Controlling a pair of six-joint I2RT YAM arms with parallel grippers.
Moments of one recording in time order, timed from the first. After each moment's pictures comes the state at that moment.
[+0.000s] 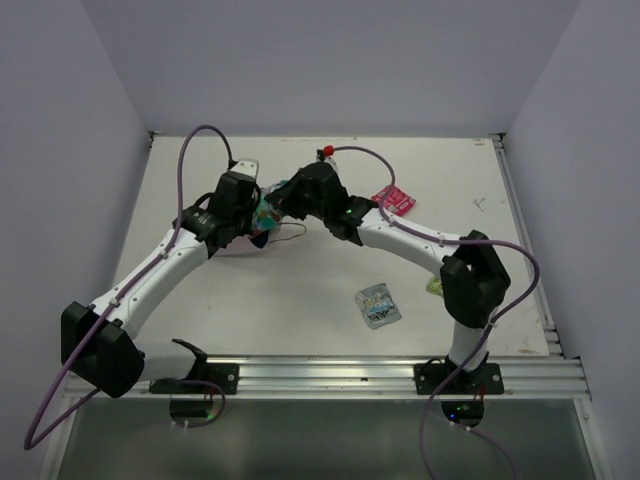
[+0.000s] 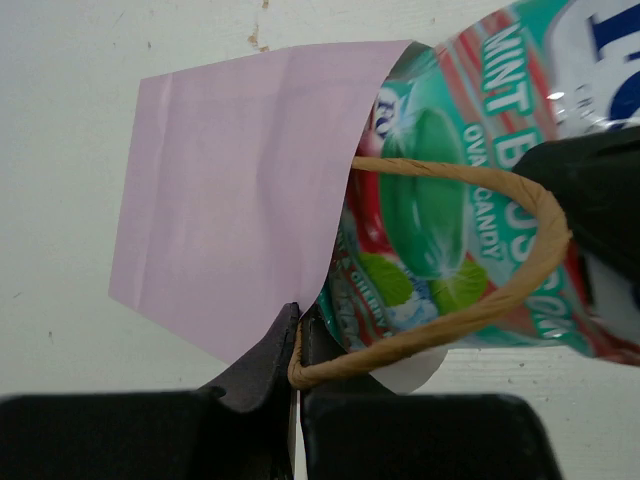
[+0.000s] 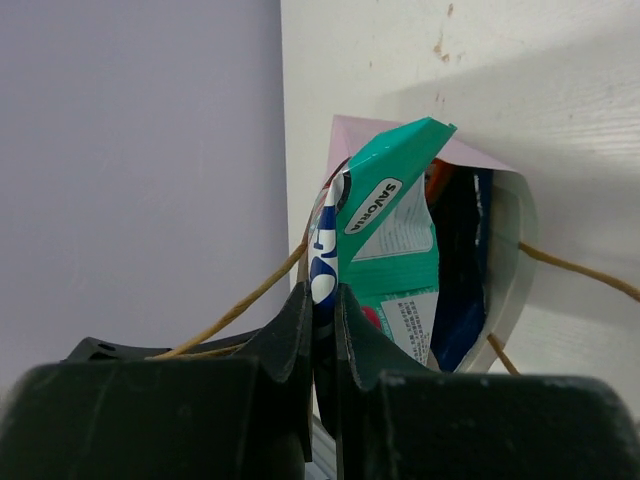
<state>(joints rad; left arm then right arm) -0.47 1.29 1.10 -0.62 -0.39 -0.20 0.82 1.83 1.46 -0.03 0.08 1.20</state>
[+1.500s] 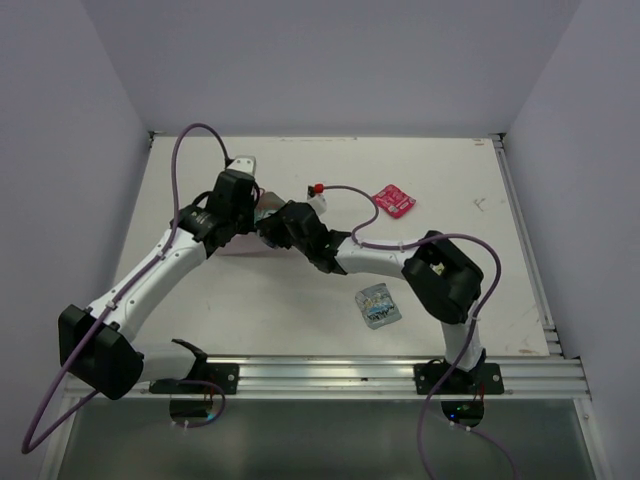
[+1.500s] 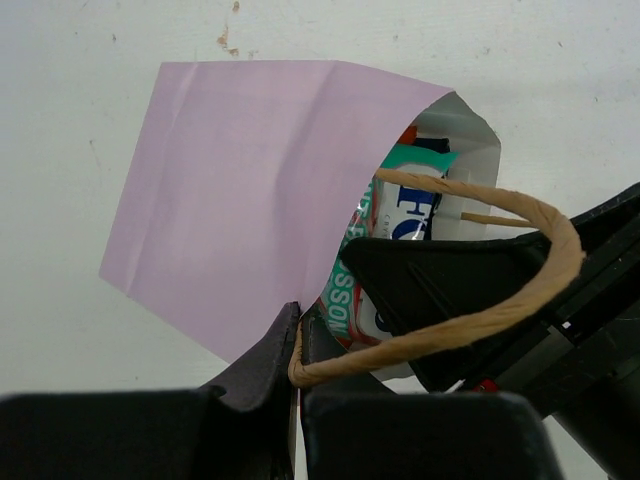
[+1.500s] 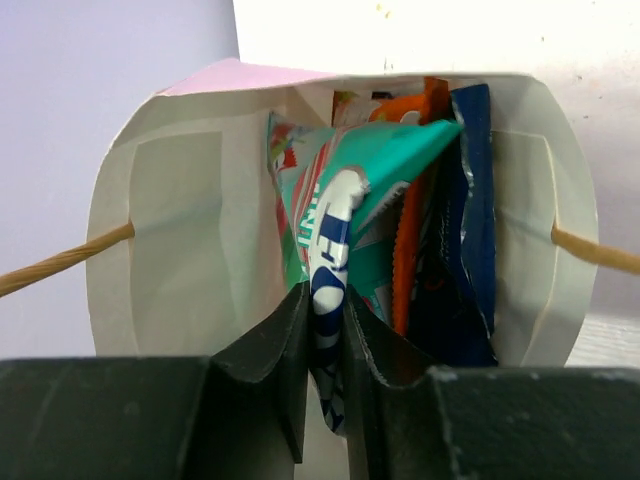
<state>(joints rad) -0.47 1.29 1.14 -0.64 -0.34 -0.29 0.95 1.98 1.30 0.29 0.30 1.36</state>
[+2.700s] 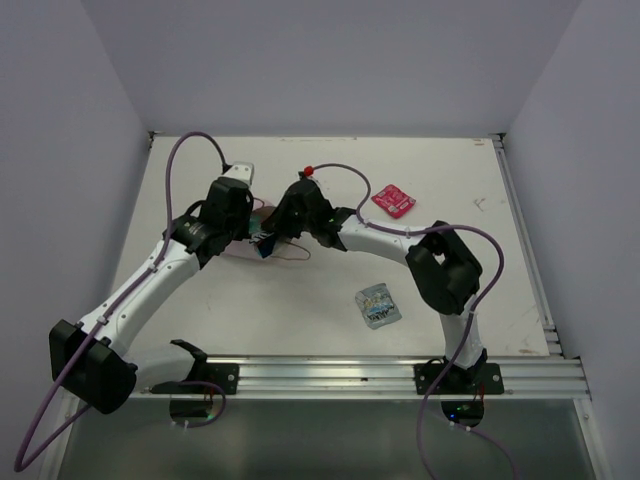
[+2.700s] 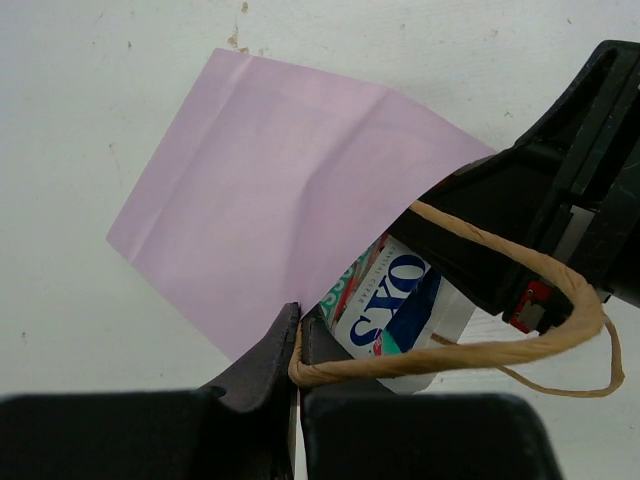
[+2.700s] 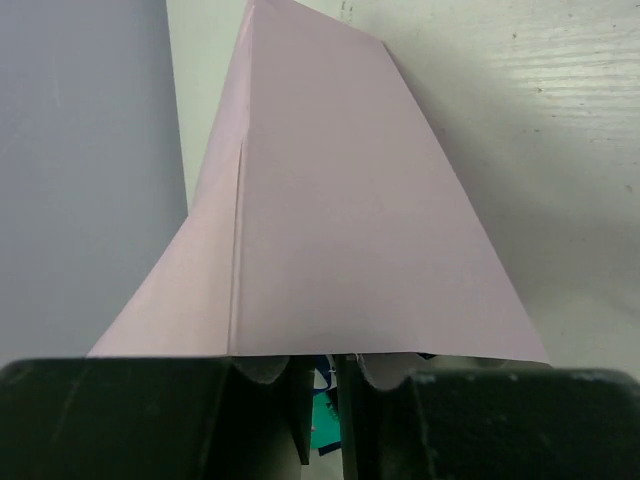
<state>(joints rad) -0.47 1.20 1.07 -0.62 -0.34 -0.22 0.84 2.02 1.46 0.01 -0.01 1.12</state>
